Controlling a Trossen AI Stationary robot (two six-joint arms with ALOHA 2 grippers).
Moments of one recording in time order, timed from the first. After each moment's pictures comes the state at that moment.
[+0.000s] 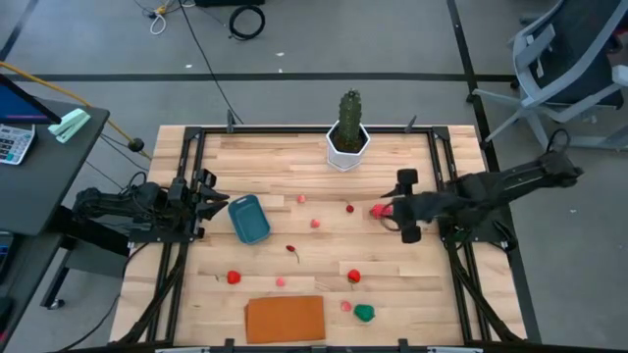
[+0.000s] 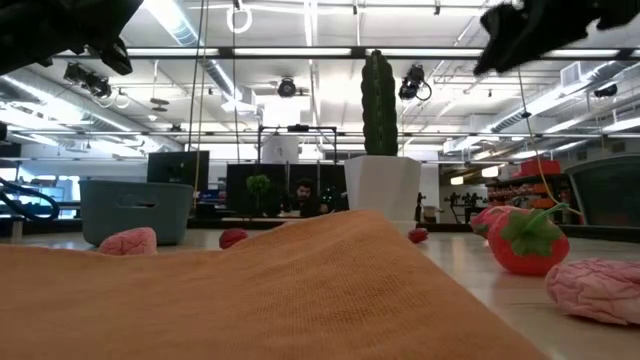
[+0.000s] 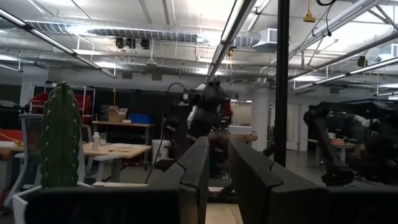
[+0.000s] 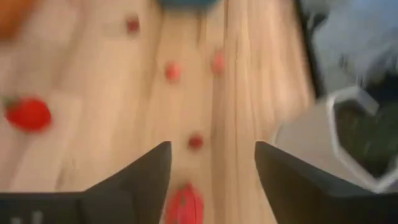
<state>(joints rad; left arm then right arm) -0.13 0.01 0.02 0.44 -0.11 -0.04 0.27 1.00 0.89 -0.78 0.42 -0.04</state>
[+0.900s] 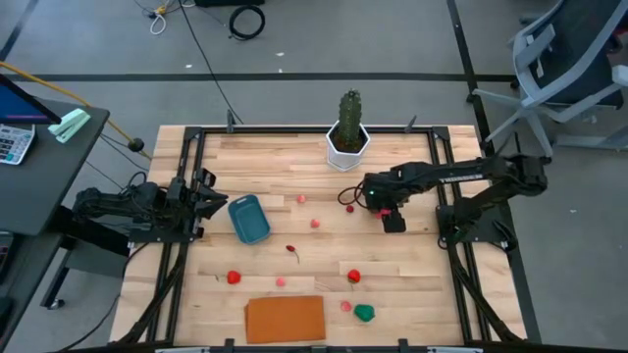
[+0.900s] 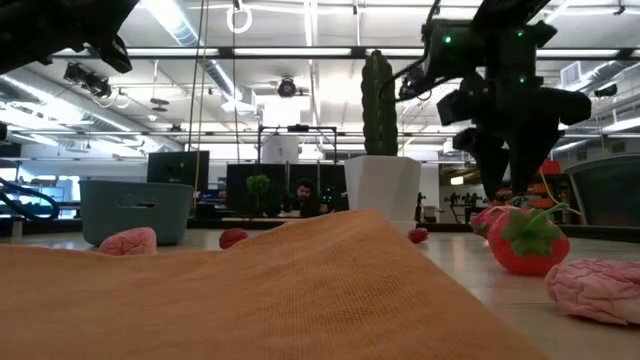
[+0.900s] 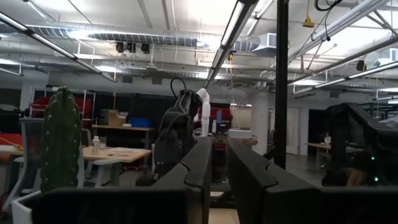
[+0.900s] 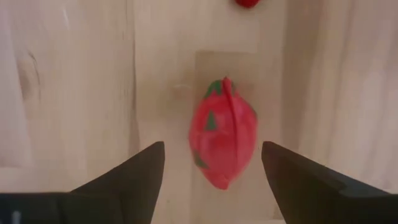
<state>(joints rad) -0.13 0.01 0.02 0.46 -0.11 -0.04 -0.15 1.45 0.89 -0.89 -0.04 -0.16</state>
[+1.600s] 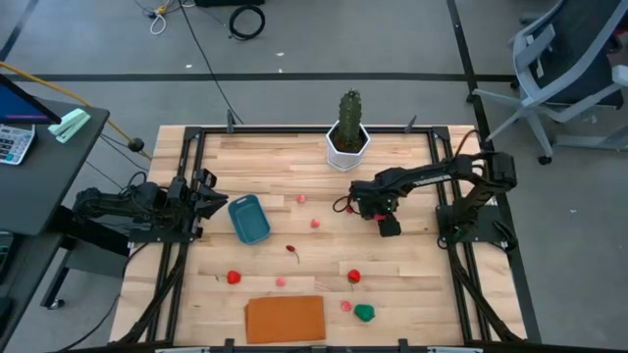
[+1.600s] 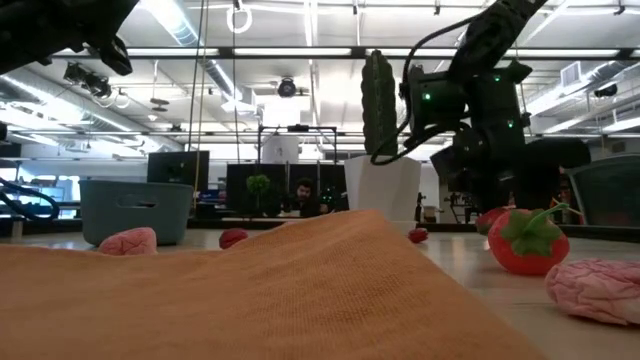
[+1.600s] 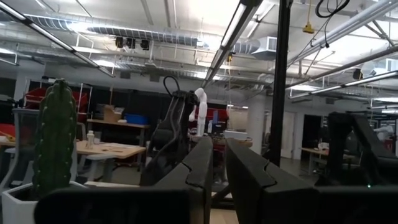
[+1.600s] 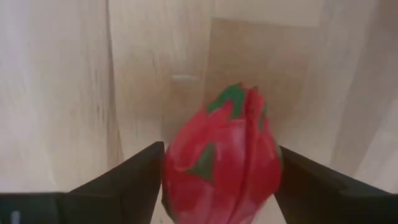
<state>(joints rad) -0.13 0.01 0.02 0.46 -0.11 -0.10 -0.16 1.68 0.89 -0.85 -0.05 -0.24</state>
